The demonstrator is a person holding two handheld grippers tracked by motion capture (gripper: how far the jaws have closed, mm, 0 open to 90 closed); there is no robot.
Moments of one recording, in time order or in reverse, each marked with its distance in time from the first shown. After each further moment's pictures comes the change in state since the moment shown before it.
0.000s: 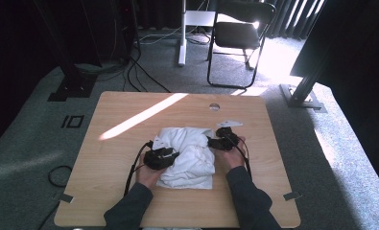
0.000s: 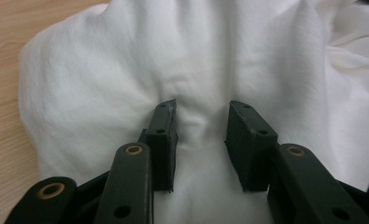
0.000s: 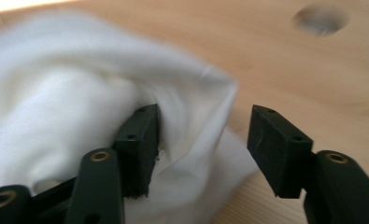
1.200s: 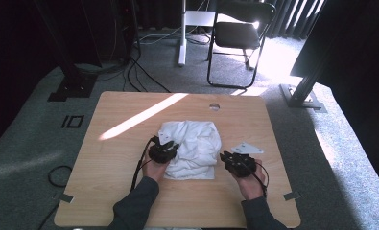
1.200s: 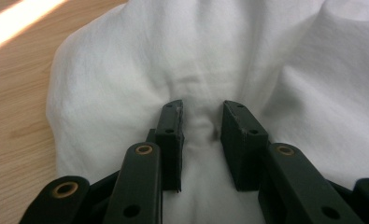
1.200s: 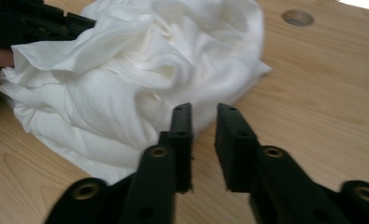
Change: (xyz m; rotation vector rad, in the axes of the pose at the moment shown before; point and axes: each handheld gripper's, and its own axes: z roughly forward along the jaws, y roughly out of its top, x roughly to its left) left arm 0.002 0.014 0.027 -0.025 0.171 0.002; right arm 0.025 -0.053 -0.098 -0.055 0.000 -0.058
